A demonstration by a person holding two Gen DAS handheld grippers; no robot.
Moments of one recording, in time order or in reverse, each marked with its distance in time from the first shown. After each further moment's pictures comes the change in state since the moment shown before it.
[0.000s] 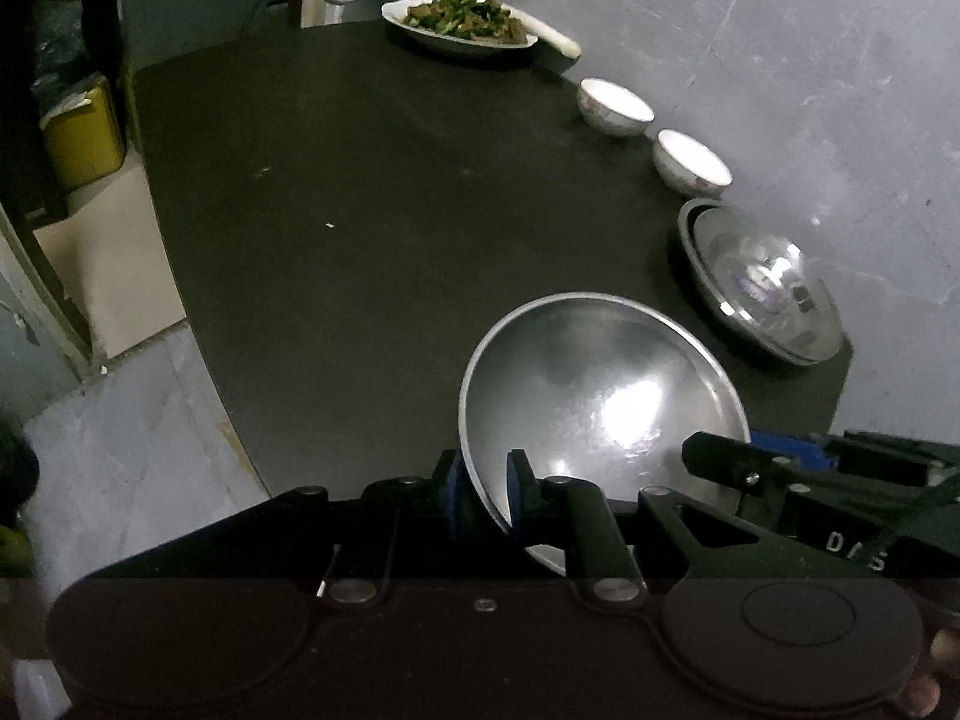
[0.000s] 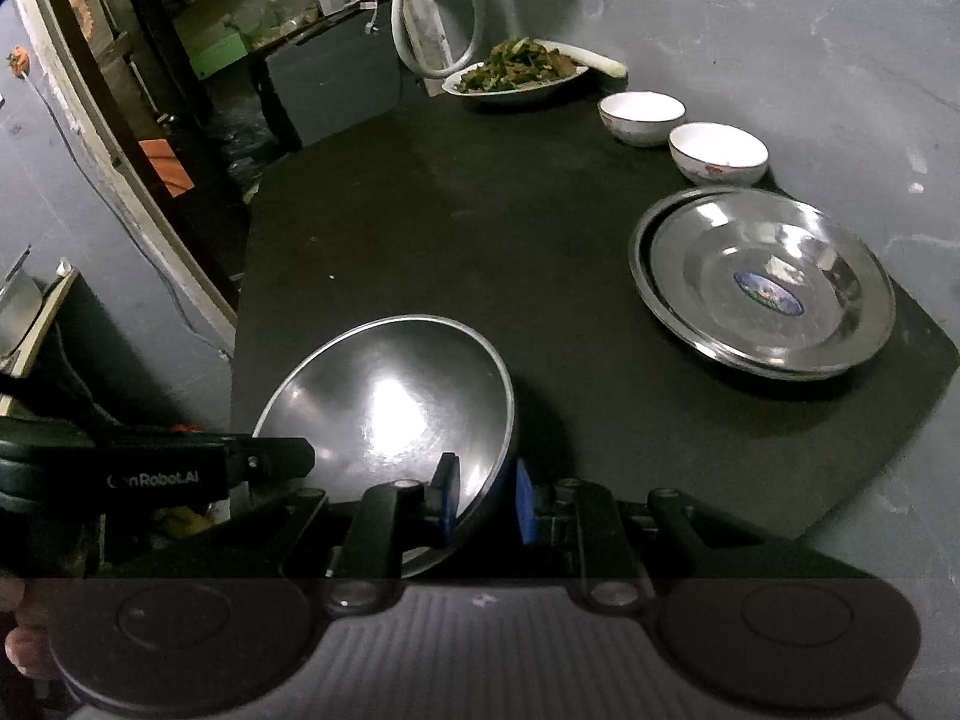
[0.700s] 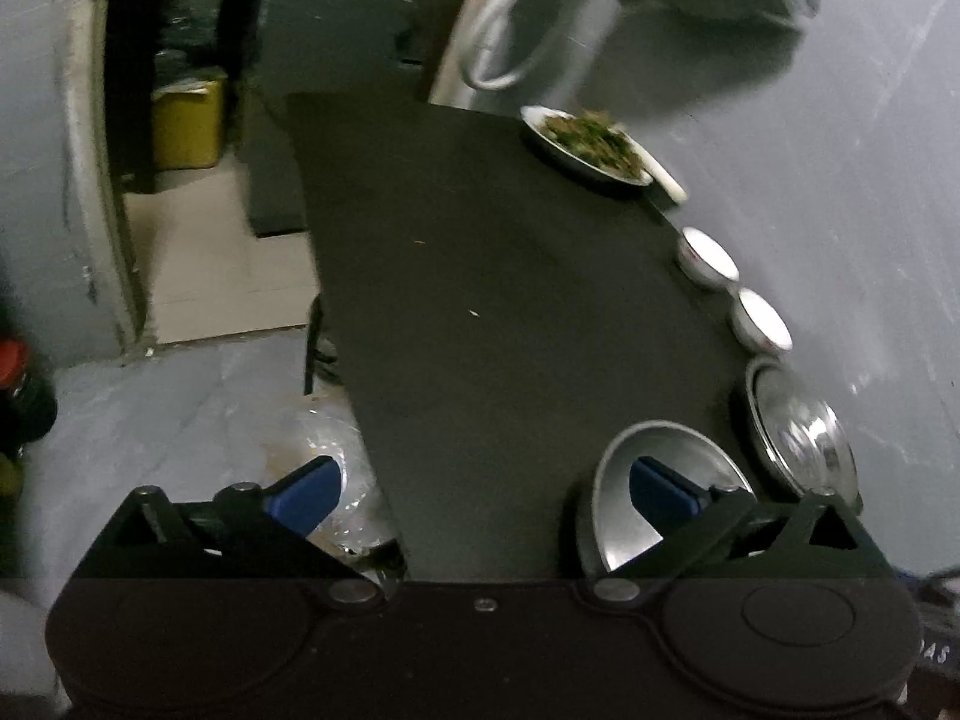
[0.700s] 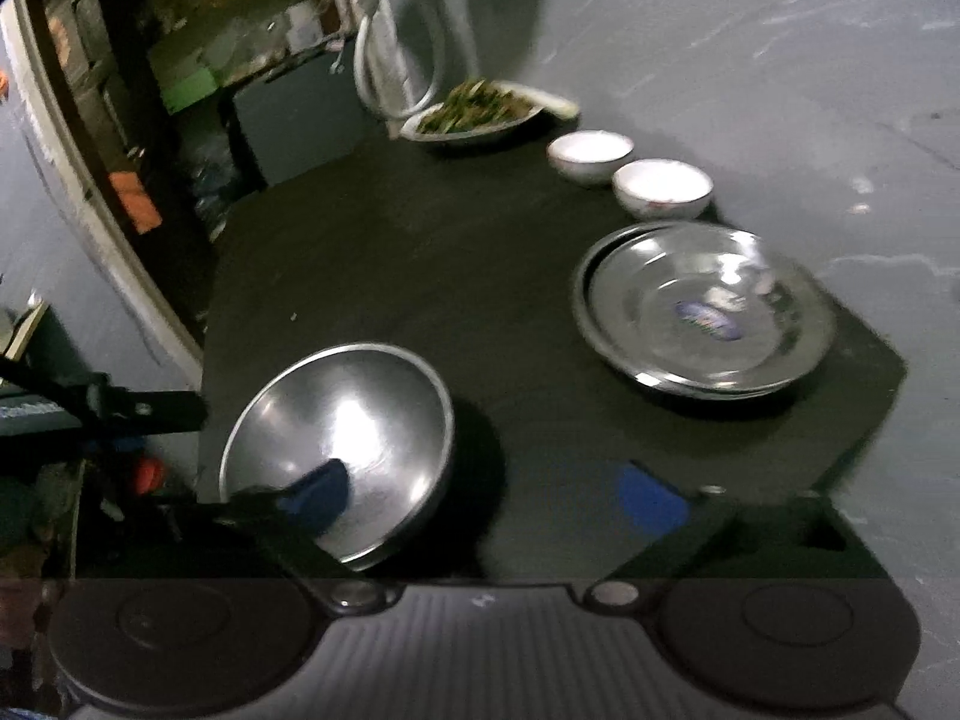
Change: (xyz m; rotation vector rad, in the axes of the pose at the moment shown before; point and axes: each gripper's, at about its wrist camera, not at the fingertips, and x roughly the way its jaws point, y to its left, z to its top) left arm -0.051 0.056 -0.010 -0.274 -0.216 0.058; right arm -0.027 -0.017 -0.006 0.042 -0.109 -0.092
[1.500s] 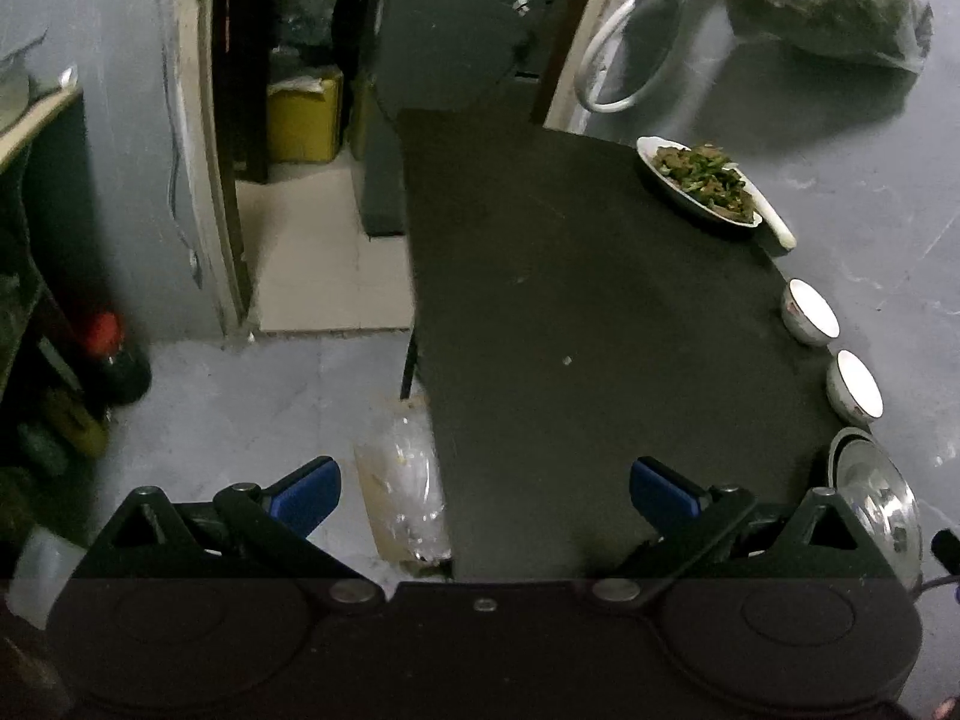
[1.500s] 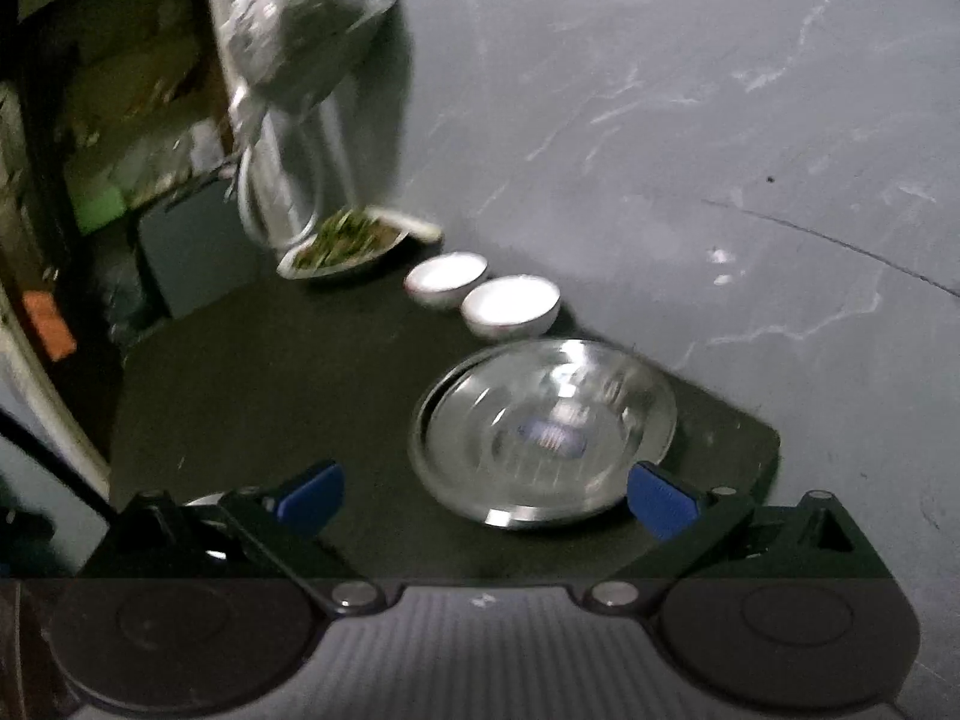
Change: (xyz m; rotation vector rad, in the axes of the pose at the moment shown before) left arm 0.000 -0.019 0.033 -0.076 -0.013 0.240; right arm 0.000 -0.065 0.032 0.138 -0.233 -0.157
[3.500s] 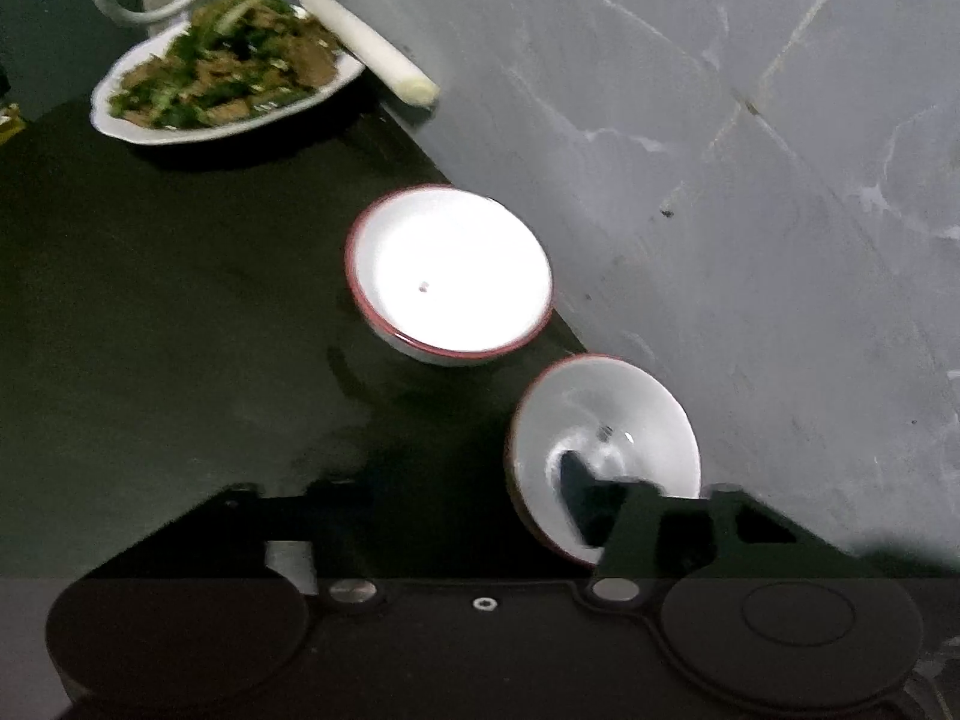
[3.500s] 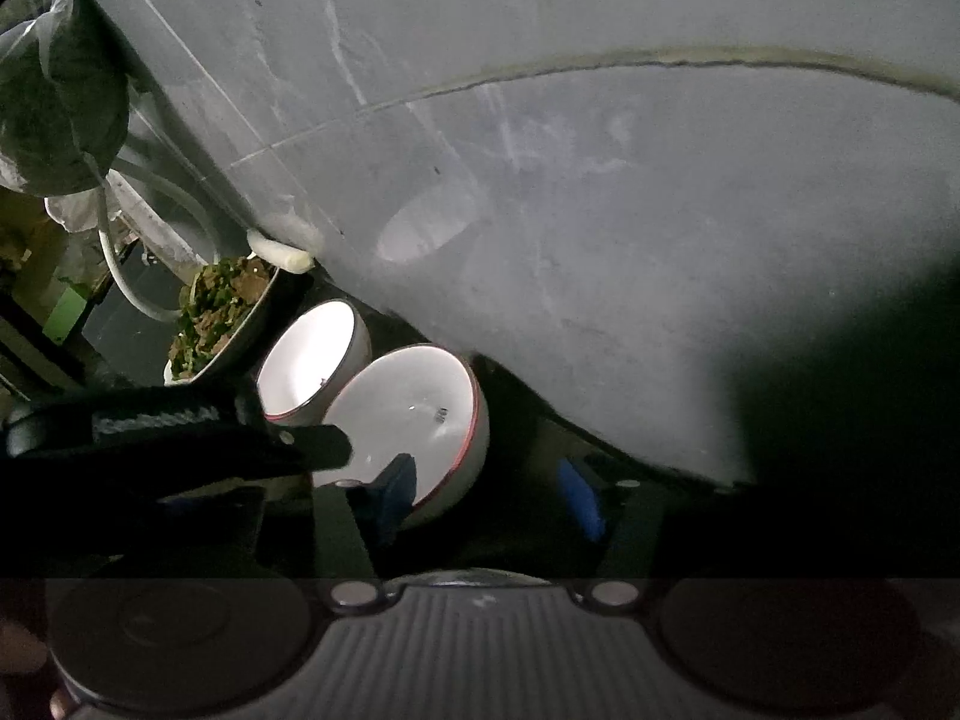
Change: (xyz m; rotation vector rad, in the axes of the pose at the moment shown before) left arm 0.224 -0.333 0.071 0.348 0.315 -0.269; right arm 0.224 -0.088 0.090 0.311 0.235 0.149
